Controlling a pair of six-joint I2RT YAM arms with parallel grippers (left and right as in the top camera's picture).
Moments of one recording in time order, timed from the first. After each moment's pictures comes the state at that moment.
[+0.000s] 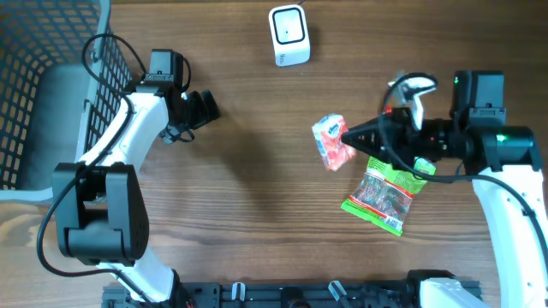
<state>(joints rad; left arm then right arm) -0.06 1.84 1.26 -0.73 0.11 -0.52 -0.01 1.27 1.17 -0.95 -1.35 -0.29</state>
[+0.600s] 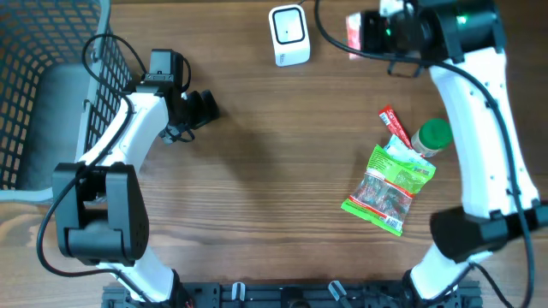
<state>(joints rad) -0.06 1.84 1.26 -0.73 0.11 -0.52 0.29 1.89 2.23 -1.24 0.08 0.13</state>
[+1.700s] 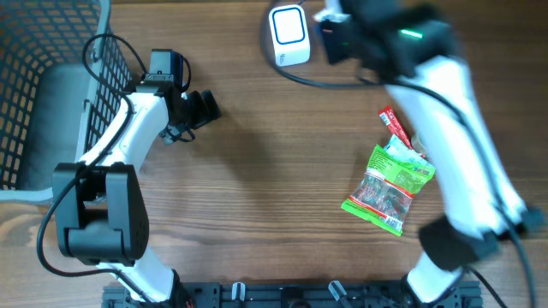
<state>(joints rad) -0.06 1.84 1.26 -0.73 0.12 -0.52 0.44 1.84 2.28 -1.35 0.21 0.03</state>
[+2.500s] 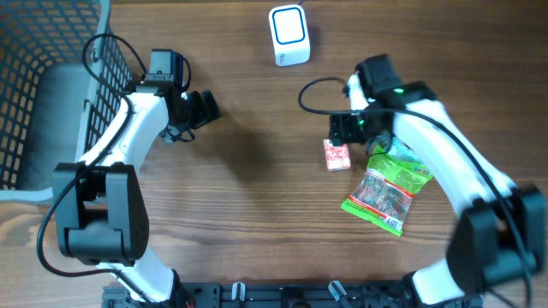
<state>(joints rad) -0.06 1.84 1.26 -0.73 0.12 -0.52 0.27 1.68 1.26 -0.89 -0.15 0.16</state>
